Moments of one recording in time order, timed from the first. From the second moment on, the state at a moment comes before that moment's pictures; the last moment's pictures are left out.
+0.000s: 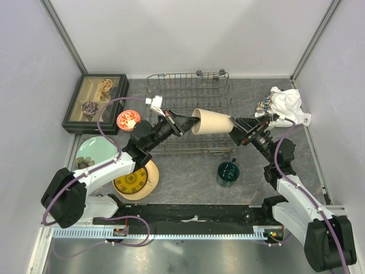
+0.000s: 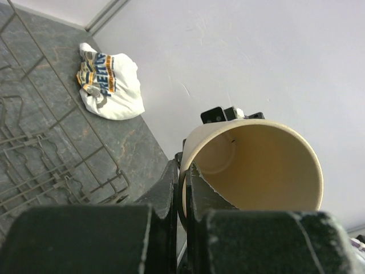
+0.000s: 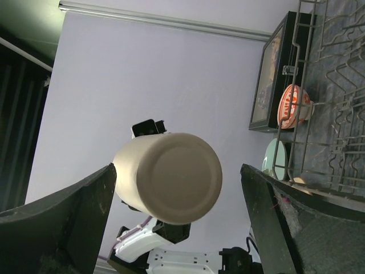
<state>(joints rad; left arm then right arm) -0.69 1.26 0.70 0.74 0.19 -0.95 0.18 0.88 0.33 0.78 -0.49 1.59</state>
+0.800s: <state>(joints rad) -0.75 1.40 0.78 0.82 0.19 -0.97 0.19 0.90 0.28 0.93 -0.50 1.71</state>
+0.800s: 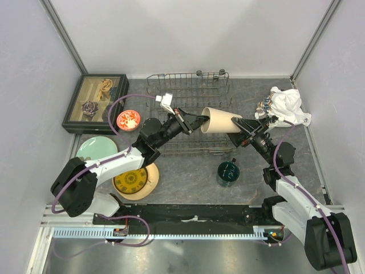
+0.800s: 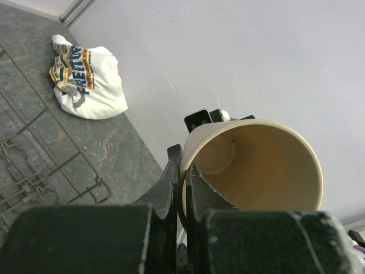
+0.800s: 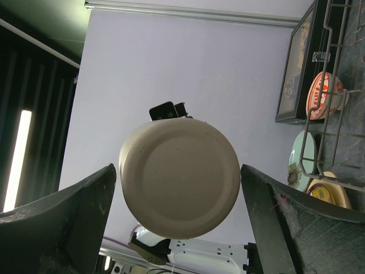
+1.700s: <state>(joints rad) -0.75 1.41 0.73 0.89 0.17 -1.00 0.19 0.94 0.27 1.00 -0.52 1.77</state>
